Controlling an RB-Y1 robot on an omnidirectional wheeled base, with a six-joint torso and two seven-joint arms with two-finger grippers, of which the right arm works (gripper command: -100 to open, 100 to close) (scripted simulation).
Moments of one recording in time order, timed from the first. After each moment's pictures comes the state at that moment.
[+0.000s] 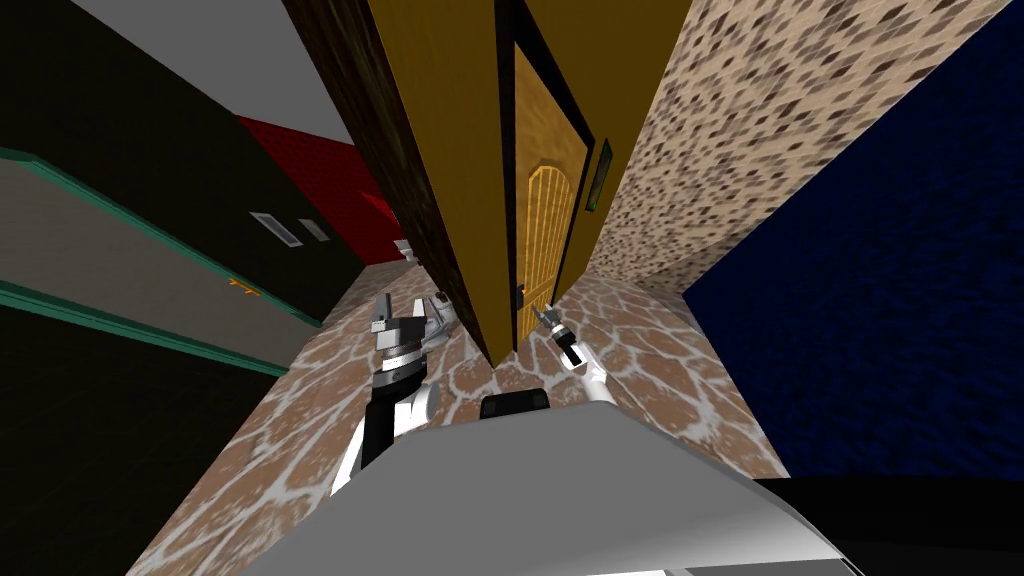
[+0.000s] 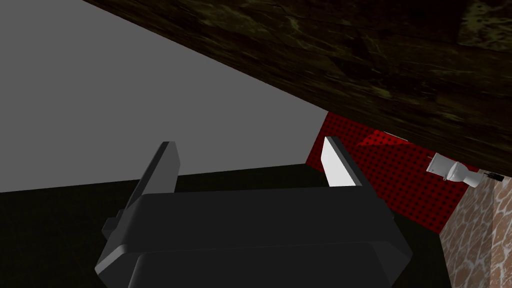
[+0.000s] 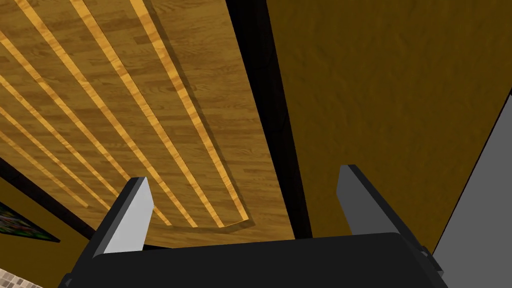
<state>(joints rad) 0.05 -0.08 -0.10 -1.49 0.82 -0.55 0.40</state>
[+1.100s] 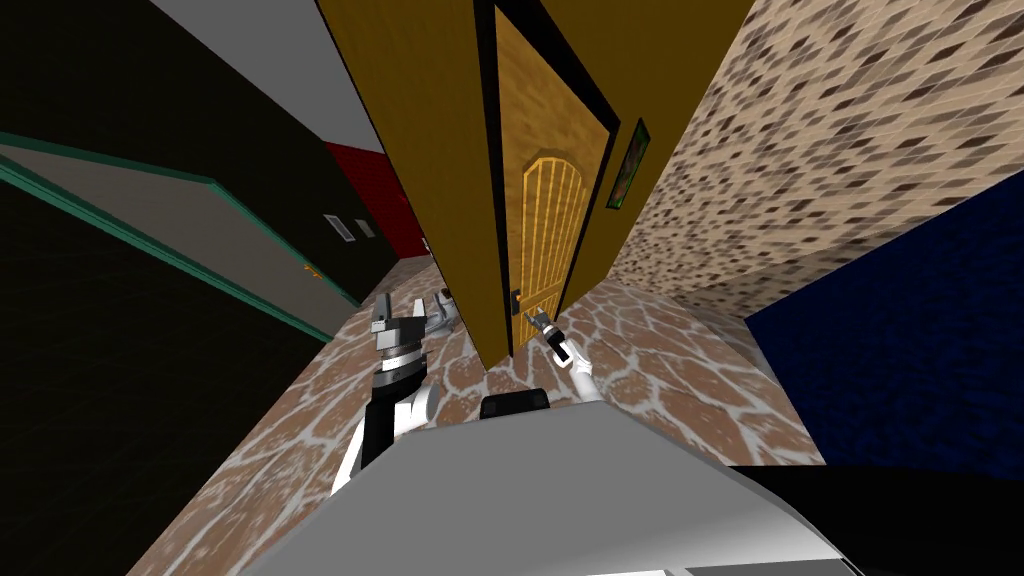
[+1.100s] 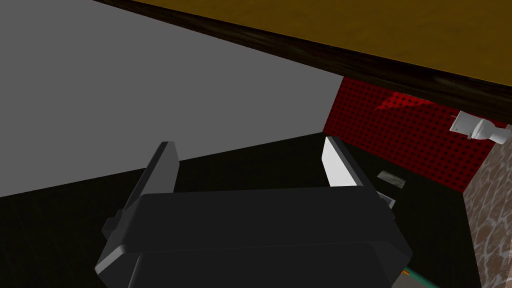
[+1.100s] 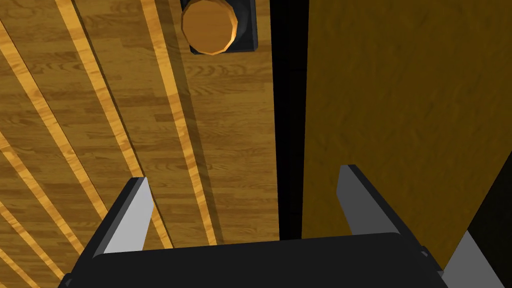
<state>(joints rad) -0.07 -0.03 -0.12 -1.28 1.01 -0.56 0.51</state>
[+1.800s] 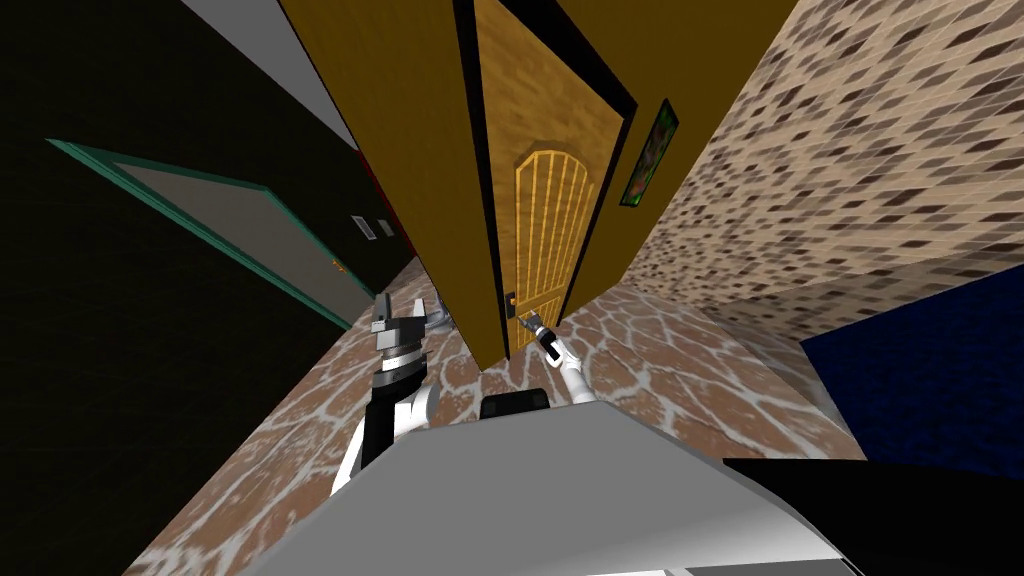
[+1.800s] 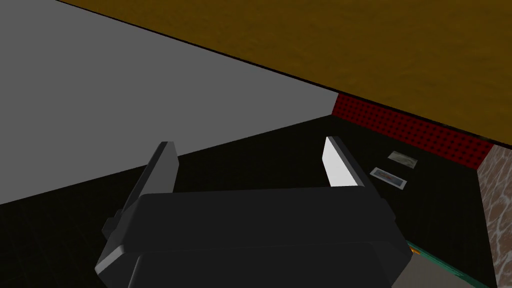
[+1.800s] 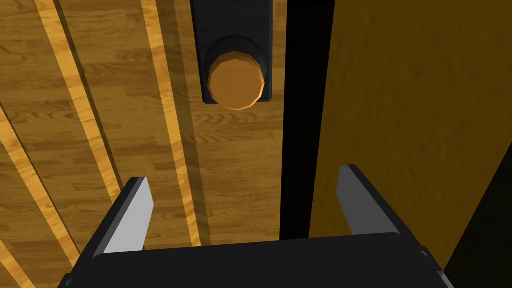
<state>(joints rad) -0.15 0.04 -0.14 -1.13 1.10 -0.57 0.59</state>
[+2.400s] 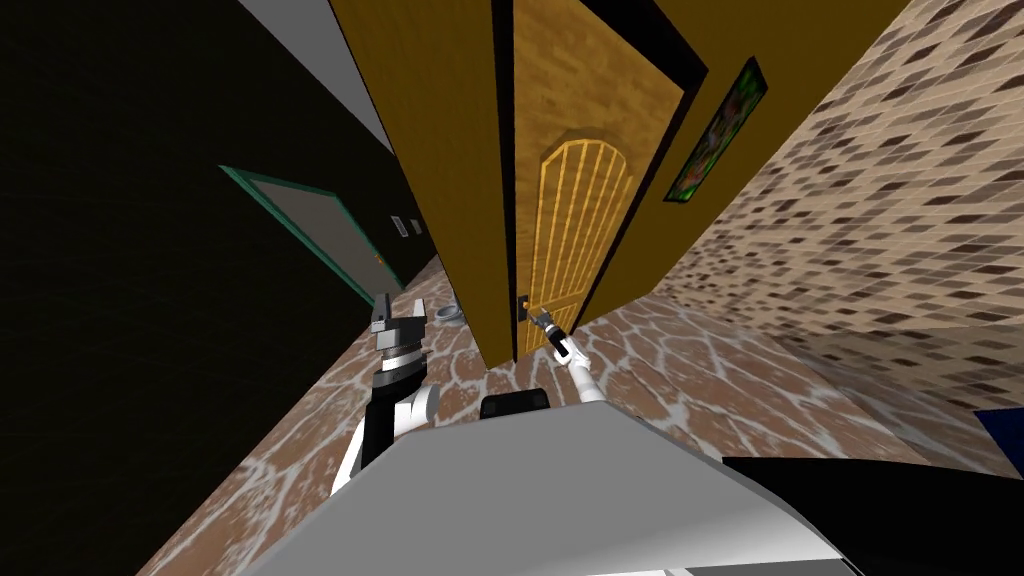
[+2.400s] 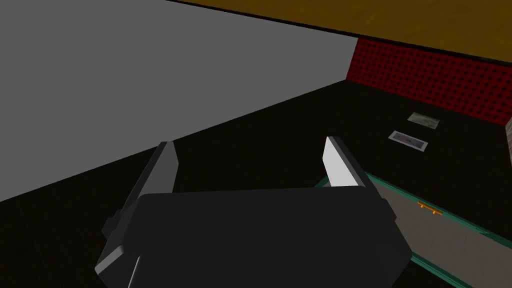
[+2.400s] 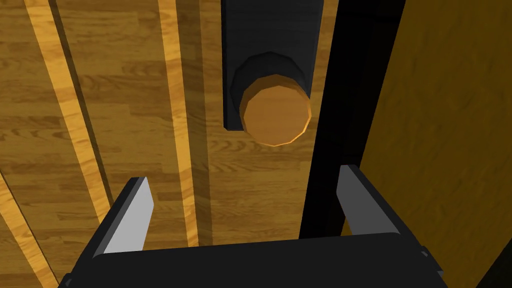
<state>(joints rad) -0.16 -0.02 -0.24 -1.12 1.05 -0.54 0.66</state>
